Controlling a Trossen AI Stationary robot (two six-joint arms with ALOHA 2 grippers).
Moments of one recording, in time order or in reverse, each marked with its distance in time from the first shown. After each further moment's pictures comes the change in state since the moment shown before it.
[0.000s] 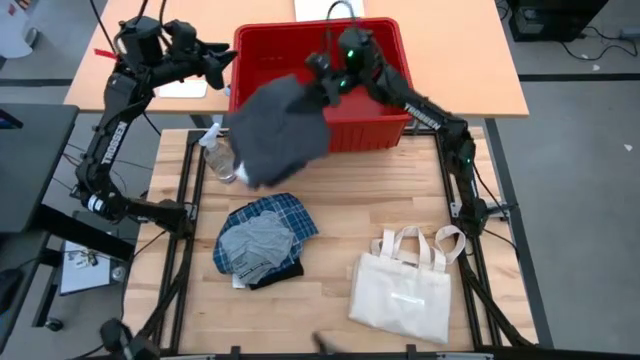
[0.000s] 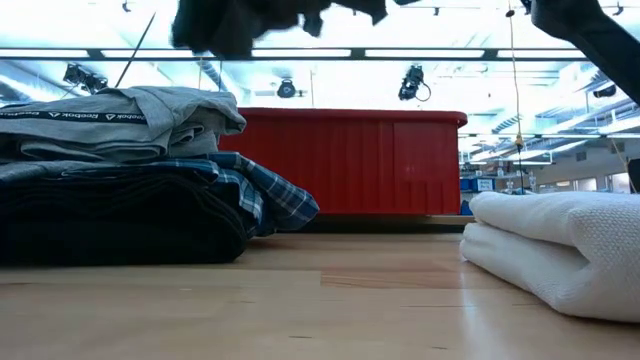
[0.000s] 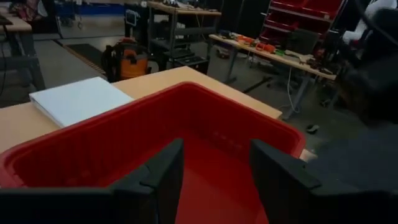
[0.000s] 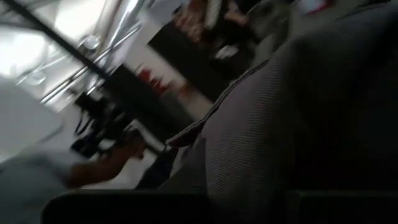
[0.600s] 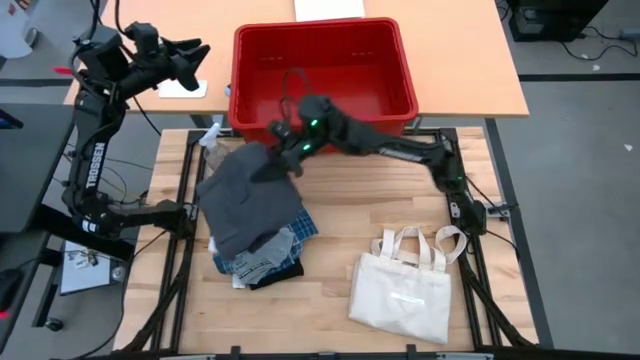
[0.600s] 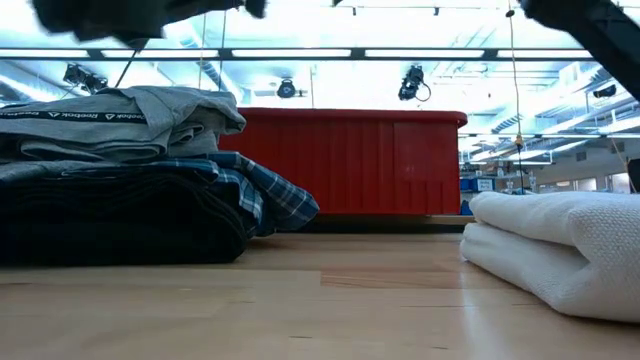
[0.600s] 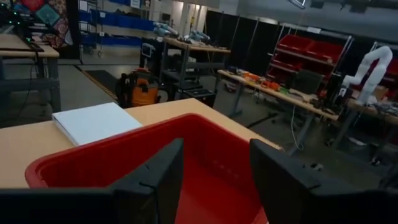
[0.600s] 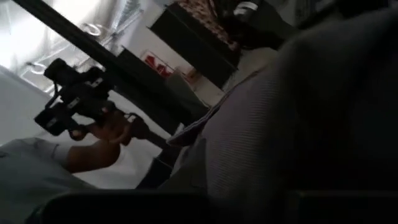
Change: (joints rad) left arm 0.077 -0.151 0.000 0.002 0.001 -0.123; right arm 0.330 0.077 -0.079 0.143 0.270 0.057
